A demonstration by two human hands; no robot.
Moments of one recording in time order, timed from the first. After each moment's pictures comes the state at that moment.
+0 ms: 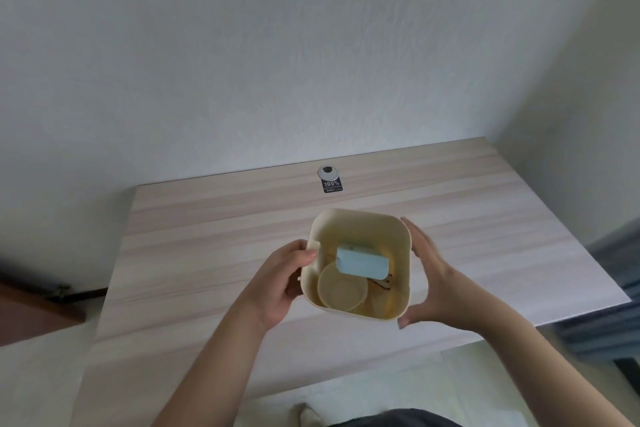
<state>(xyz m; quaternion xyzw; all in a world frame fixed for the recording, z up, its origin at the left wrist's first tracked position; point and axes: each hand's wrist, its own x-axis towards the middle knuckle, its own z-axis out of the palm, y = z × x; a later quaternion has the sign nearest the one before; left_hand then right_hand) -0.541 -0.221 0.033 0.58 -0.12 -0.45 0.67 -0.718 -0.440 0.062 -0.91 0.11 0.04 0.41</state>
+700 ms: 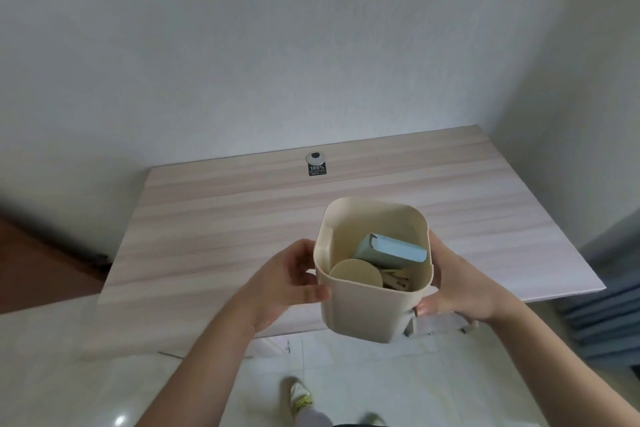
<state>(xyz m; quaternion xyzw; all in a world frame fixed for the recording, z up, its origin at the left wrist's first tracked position) -0.690 -0.261 0.067 0.64 -0.24 -0.41 0.60 -0.840 -0.514 0.073 -0.78 0.05 0.05 0.62</state>
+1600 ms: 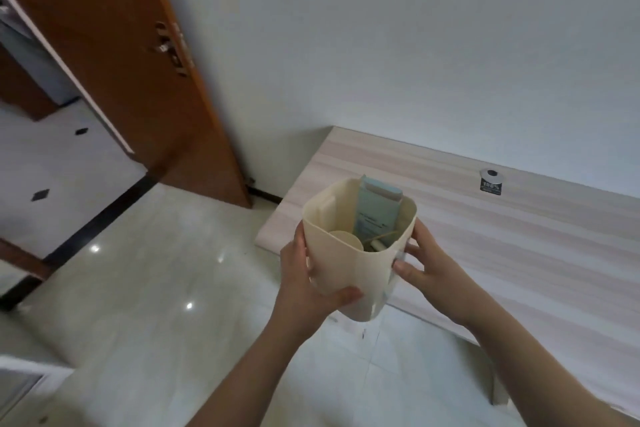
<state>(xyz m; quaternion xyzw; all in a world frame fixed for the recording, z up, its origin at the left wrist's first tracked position) -0.757 -0.010 0.056 0.80 -0.02 0.03 0.60 -0.735 -0.237 0.078 -0.78 -0.12 0.12 0.61</state>
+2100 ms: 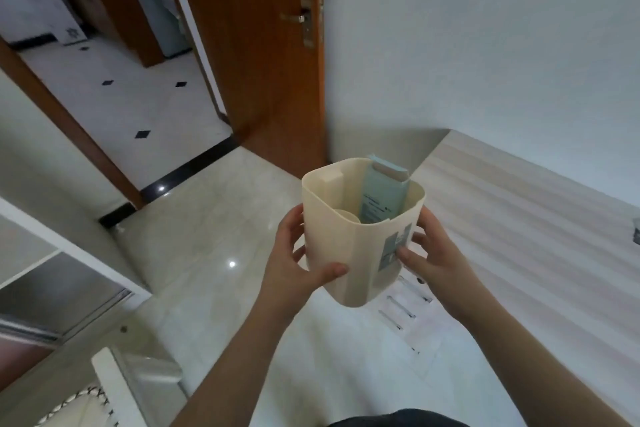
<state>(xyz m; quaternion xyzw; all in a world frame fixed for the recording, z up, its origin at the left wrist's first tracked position) -0.779 0.234 0.056 0.75 0.11 0.12 0.65 -0.710 0.008 0.076 -0.74 -0.18 0.14 0.63</state>
